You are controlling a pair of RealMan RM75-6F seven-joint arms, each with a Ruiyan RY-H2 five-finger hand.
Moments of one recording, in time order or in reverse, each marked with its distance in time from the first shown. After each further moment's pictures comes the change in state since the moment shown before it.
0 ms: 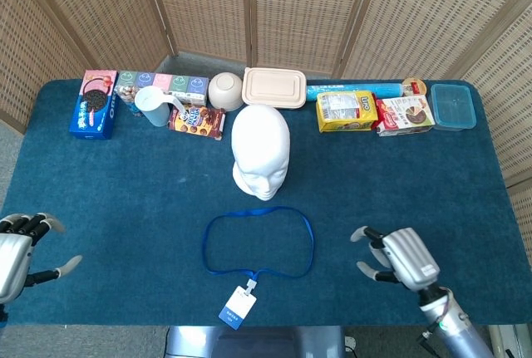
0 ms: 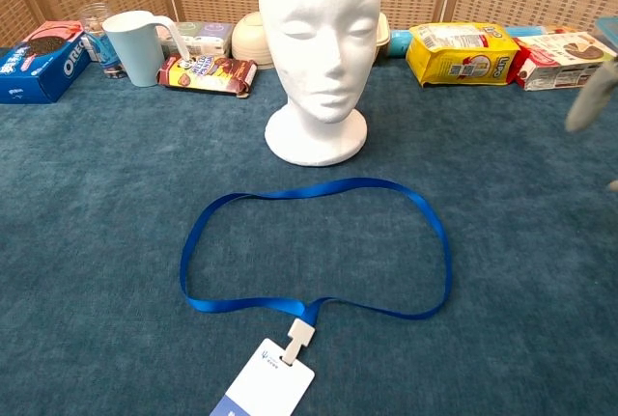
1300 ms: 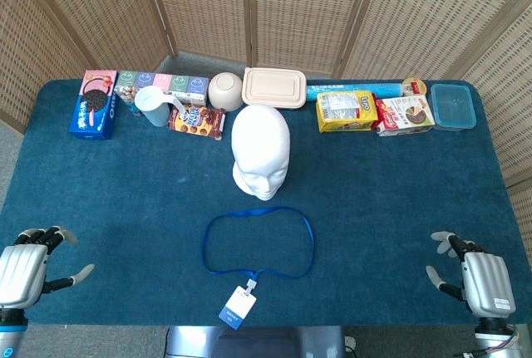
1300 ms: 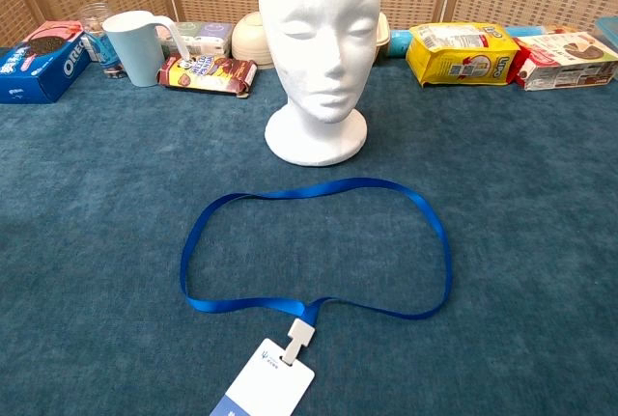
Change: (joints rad) left arm 0.023 -0.162 0.024 0.083 -0.056 -0.027 -0.006; right arm -0.281 0.032 -0.009 -0.056 0.201 0.297 -0.190
